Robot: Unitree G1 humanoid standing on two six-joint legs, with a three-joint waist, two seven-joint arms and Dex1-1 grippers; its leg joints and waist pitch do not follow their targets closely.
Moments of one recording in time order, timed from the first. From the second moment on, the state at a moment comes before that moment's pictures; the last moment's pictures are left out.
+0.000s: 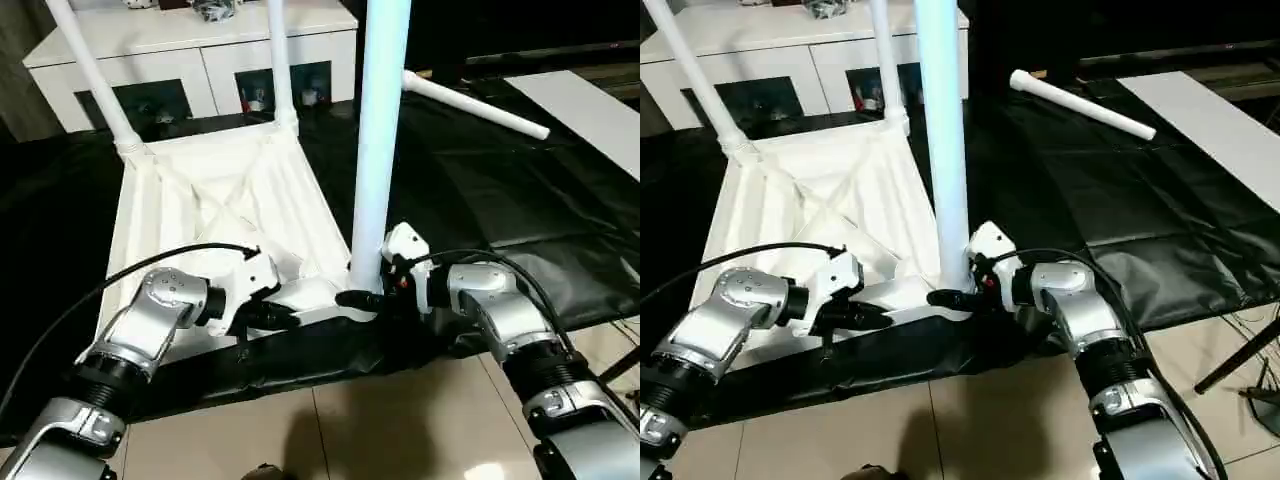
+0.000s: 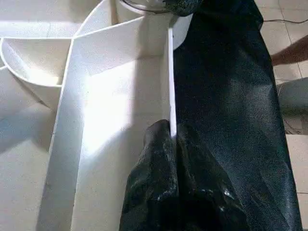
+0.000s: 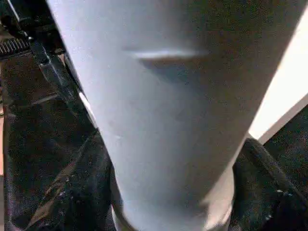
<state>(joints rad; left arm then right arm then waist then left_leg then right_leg) -0.50 0.47 -0.30 0.44 -0.03 0.22 -1.19 -0.61 -0.29 0.20 0.66 0.09 0.10 1.08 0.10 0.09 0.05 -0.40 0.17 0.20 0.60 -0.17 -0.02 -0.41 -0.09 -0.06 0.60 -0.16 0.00</state>
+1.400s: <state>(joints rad) -0.55 0.38 -0.22 0.52 -0.01 0.30 -0.89 -0.66 -0.20 0.11 0.78 0.02 0.08 0.62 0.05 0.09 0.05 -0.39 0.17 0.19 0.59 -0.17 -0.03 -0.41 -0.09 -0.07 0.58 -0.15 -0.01</state>
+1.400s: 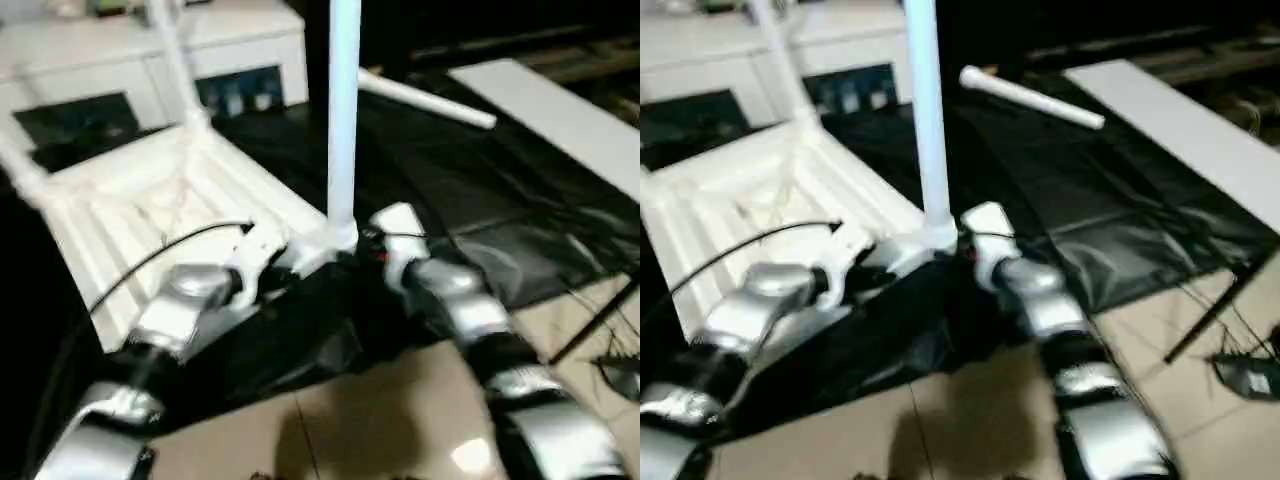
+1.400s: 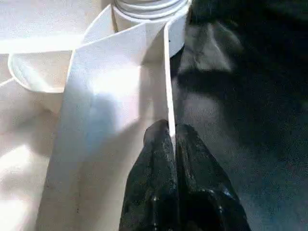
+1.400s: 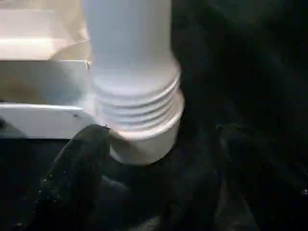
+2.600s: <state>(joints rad) -0.51 0.48 -0.30 0.44 -0.04 0.25 -1.18 -0.63 -0.30 0.23 0.69 0.05 0.06 1.06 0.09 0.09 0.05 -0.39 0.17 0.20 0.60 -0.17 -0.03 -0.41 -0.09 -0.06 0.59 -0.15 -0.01</state>
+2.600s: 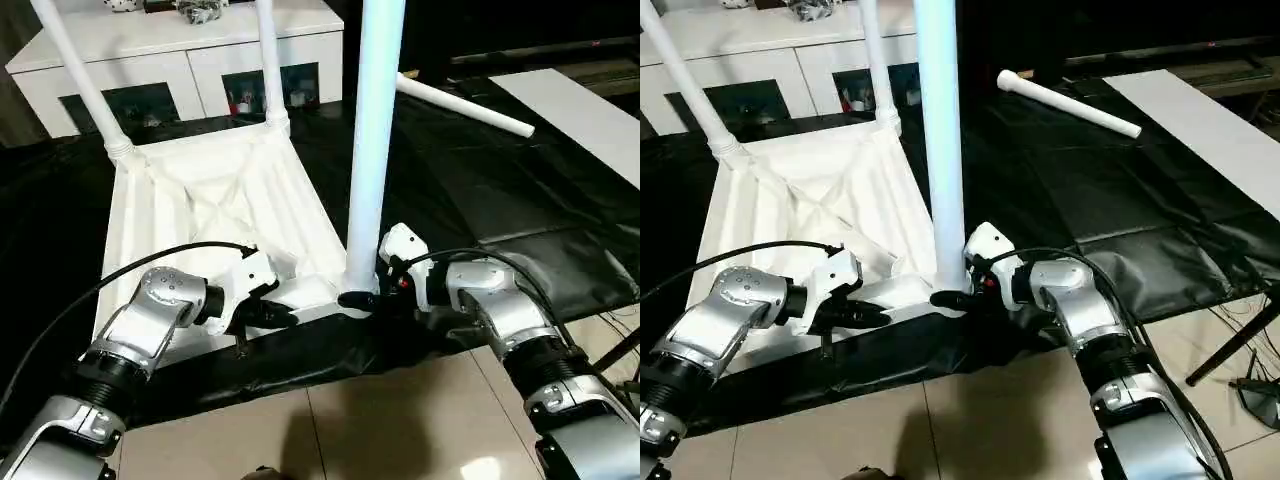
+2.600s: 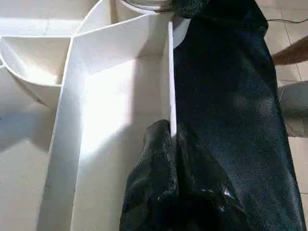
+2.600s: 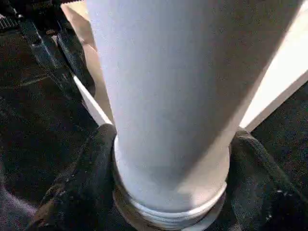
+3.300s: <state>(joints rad) -0.60 0.17 -0.22 0.59 0.02 0.36 -0.67 -0.75 0.03 -0.02 0.96 0.04 0.07 0.12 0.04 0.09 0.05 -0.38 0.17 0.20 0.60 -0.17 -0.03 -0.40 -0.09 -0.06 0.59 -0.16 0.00</state>
